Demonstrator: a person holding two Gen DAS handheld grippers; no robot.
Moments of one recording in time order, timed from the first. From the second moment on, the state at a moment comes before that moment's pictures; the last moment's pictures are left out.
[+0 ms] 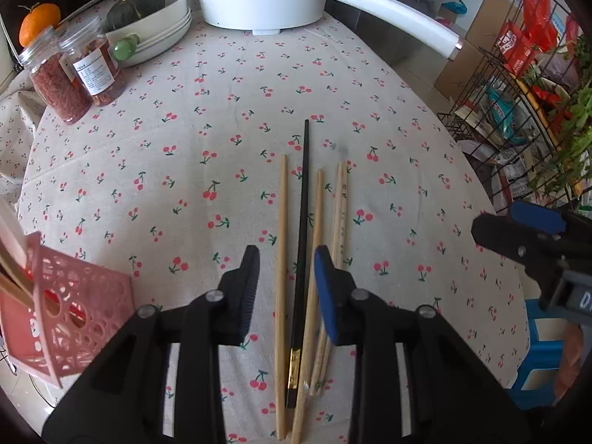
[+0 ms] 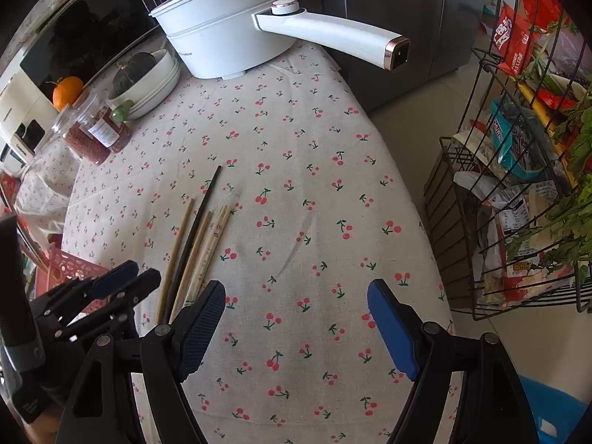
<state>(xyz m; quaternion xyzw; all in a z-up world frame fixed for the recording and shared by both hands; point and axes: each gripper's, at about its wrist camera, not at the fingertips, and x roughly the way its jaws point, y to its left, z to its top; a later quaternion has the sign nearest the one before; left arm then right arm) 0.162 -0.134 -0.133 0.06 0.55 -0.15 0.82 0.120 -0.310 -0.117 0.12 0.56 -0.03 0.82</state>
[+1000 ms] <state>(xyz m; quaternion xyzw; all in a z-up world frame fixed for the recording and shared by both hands) 0.174 -0.139 -0.132 0.08 0.55 -0.15 0.82 0.126 -0.317 -0.125 0.11 0.57 -0.03 0.82</state>
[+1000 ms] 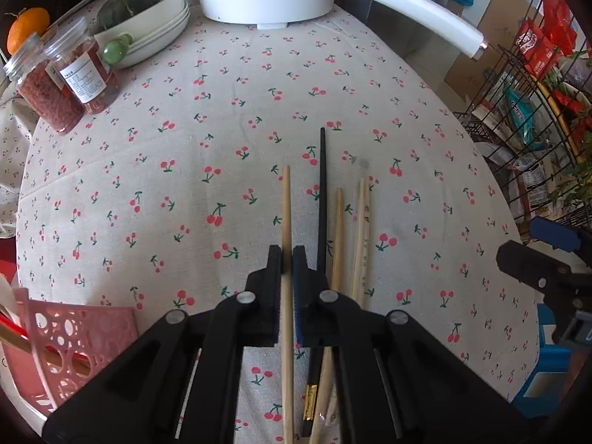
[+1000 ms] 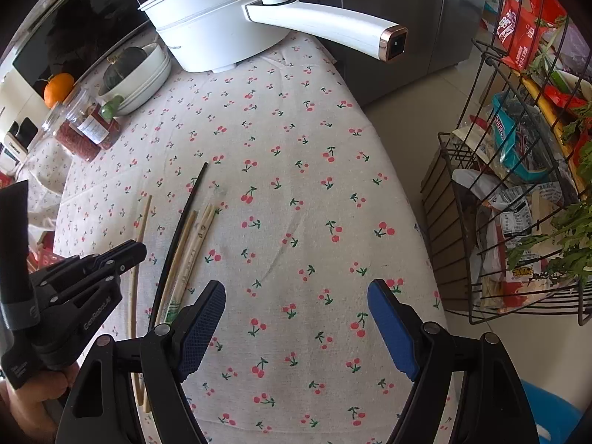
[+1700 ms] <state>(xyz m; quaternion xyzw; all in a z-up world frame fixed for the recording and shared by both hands) 0.087 -0.063 -0.039 0.01 0.43 -0.22 0.88 0.136 -0.279 -0.137 0.14 0.56 0.02 0.82</state>
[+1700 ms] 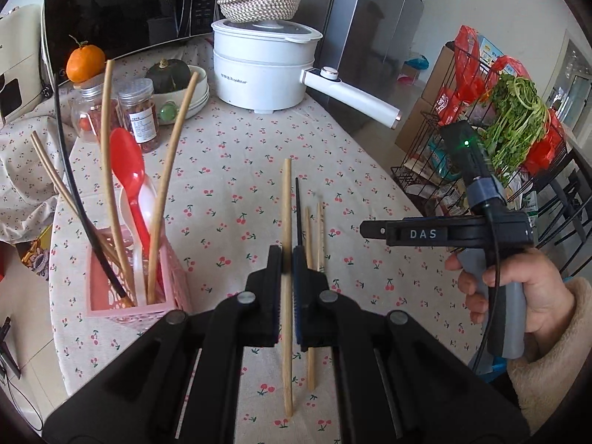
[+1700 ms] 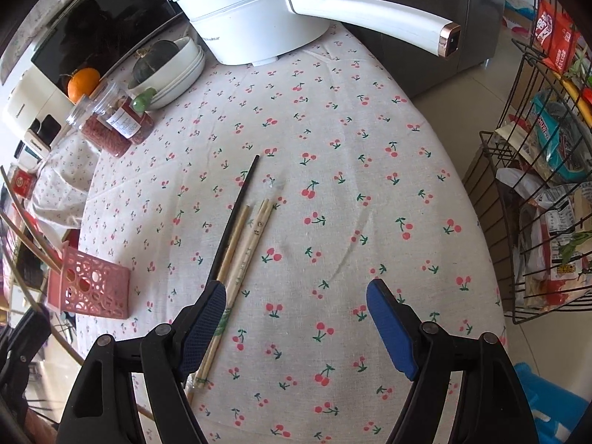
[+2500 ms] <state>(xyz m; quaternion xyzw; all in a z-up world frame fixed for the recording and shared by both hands) 0.075 -0.020 -0.033 -0.01 0.43 -0.21 0.88 0.188 -0.221 -0.177 0.08 0.61 0.01 0.79</state>
